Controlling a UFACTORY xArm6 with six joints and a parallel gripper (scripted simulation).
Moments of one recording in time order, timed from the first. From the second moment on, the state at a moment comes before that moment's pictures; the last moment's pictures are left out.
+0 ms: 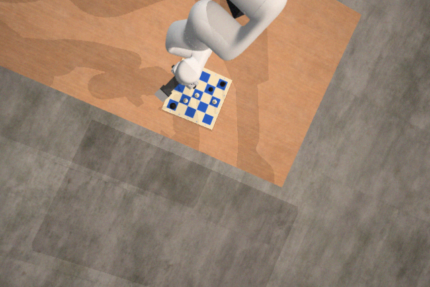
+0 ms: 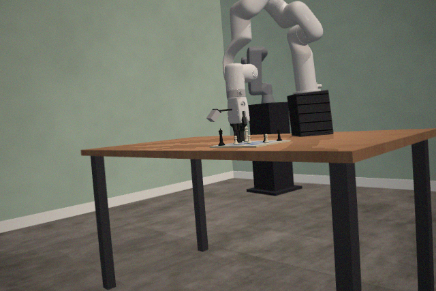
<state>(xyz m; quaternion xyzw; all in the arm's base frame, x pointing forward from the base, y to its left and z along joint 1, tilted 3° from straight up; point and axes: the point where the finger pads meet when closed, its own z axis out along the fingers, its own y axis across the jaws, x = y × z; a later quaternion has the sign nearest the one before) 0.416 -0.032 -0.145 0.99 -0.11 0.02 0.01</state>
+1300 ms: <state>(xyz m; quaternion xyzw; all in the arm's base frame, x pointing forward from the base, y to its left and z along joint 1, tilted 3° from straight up) 0.417 -0.014 -0.047 1.00 -0.09 0.02 0.01</state>
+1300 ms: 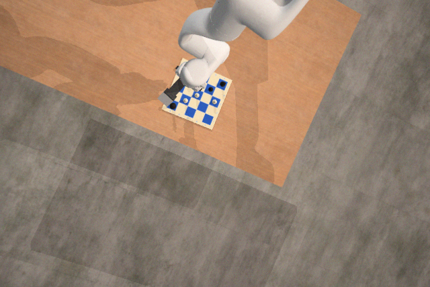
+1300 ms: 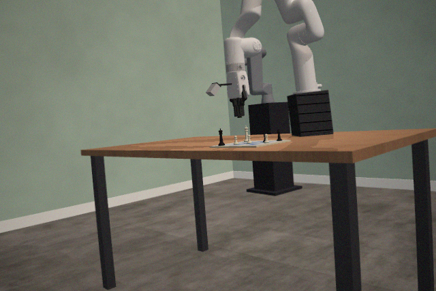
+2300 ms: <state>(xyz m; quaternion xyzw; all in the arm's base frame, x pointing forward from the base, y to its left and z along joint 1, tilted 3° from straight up) 0.449 0.196 -0.057 1.00 0.06 0.02 0.02</state>
